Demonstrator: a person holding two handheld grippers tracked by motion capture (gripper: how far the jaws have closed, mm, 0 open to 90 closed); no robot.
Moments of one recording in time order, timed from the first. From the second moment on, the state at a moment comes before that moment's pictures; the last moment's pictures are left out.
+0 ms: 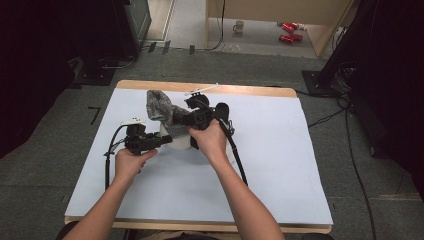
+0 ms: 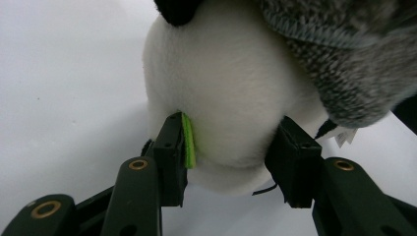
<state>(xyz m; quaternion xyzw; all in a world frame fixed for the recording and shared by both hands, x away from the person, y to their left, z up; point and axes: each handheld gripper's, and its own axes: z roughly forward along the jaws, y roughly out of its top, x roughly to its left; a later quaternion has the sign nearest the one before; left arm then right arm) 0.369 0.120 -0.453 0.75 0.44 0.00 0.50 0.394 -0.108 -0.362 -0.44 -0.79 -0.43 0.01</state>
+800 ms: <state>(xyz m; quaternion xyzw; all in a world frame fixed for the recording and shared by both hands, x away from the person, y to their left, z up) 0.370 0.119 -0.455 0.75 0.44 0.02 0.50 0.384 -0.162 -0.366 -0.45 -0.80 -0.39 -0.05</state>
